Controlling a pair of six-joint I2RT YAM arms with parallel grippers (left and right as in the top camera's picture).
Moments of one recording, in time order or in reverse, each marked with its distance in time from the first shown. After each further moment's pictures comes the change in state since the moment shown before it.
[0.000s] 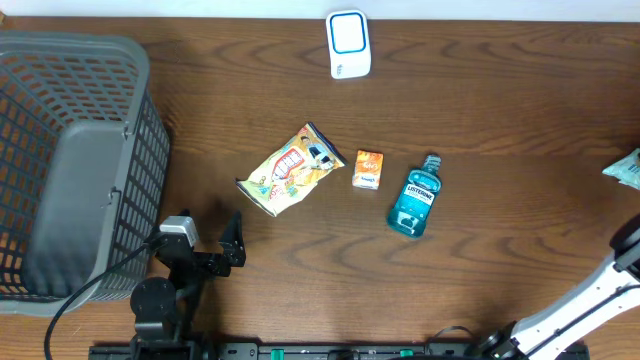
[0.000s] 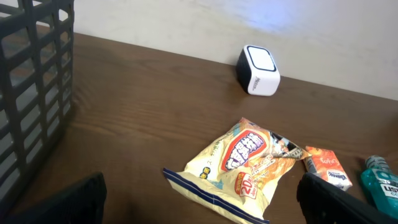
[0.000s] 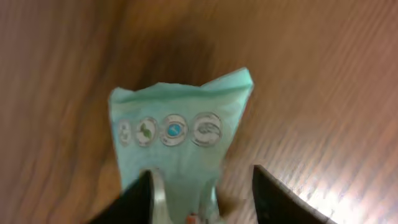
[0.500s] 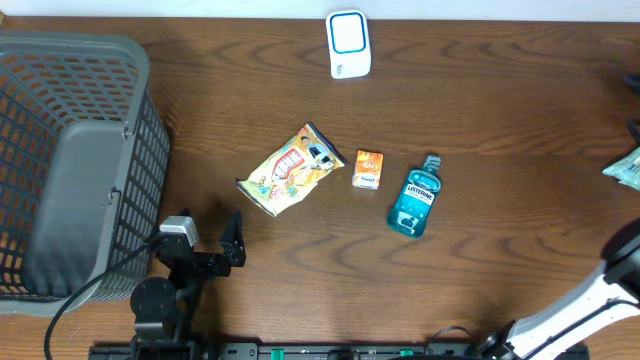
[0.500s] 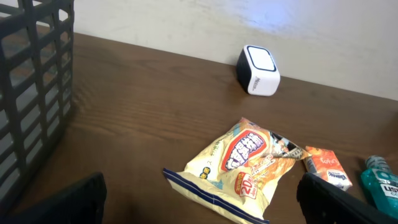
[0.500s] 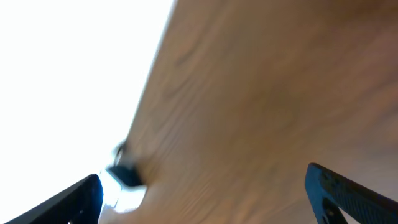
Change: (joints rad) left arm 0.000 0.000 0.000 0.000 0.000 0.000; right arm 0.108 -0.197 0.027 -0.088 -0.723 0.142
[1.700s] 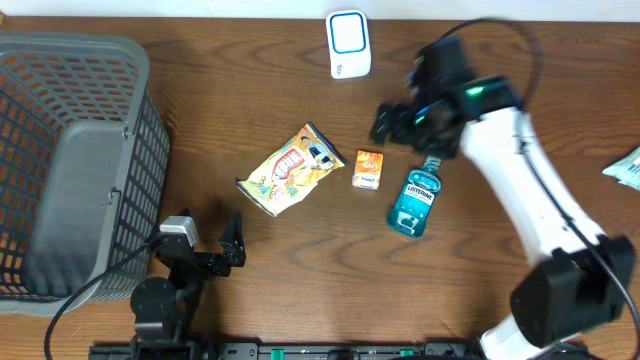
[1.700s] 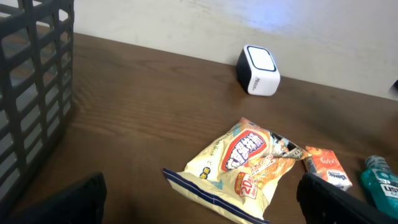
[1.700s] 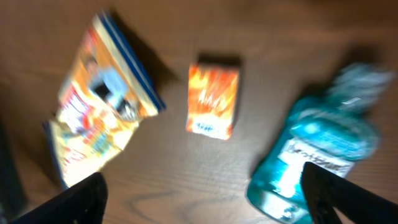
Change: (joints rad) left arm 0.000 0.000 0.000 0.000 0.000 0.000; right arm 1.027 -0.345 -0.341 -0.248 0.531 -0.014
